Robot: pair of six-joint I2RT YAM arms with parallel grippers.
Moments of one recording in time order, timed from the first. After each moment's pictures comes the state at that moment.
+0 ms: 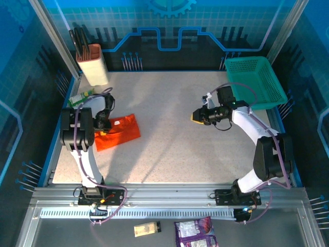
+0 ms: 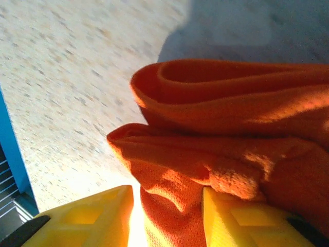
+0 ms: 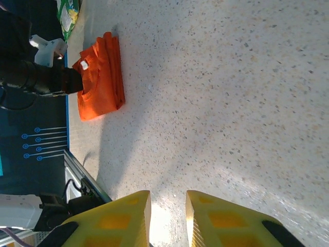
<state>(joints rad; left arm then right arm) 0.13 2.02 1.38 -1.11 -0.45 -0.30 0.15 1.52 1.07 -0.62 -0.78 0.37</state>
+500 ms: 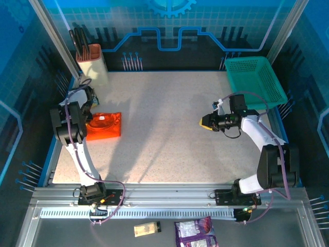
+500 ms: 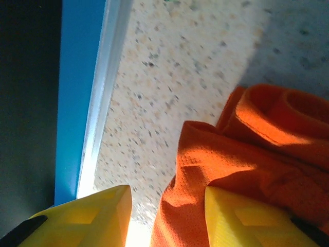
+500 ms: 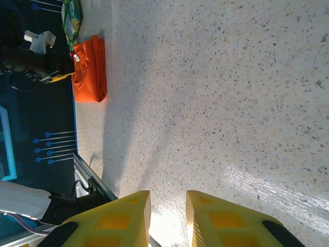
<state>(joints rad) 0.31 2.15 1.58 -1.02 -0.58 -0.17 0.05 1.44 0.95 -0.61 -0.85 0.35</state>
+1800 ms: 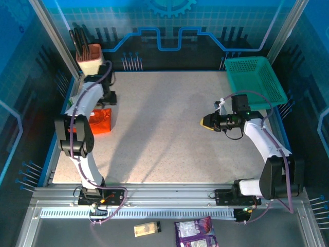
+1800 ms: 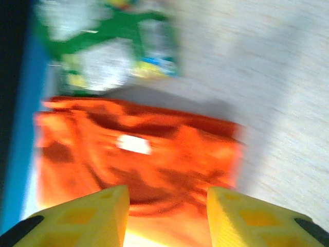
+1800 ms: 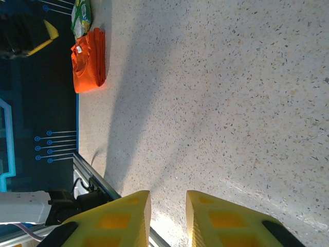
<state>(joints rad) -0.02 1.88 1.62 -1.01 -0.15 -0.22 0.07 1.33 0.95 -0.66 -0.81 0.36</state>
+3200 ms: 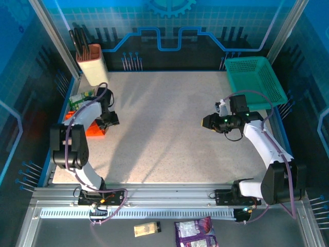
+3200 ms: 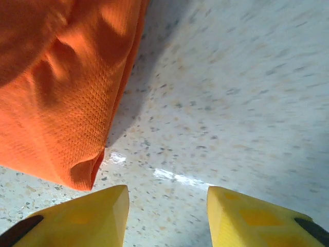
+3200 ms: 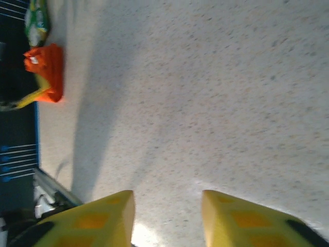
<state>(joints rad) 0.02 1.67 1.19 -0.85 -0.04 -0.39 0.11 1.29 0.96 -0.71 -0.60 0.37</state>
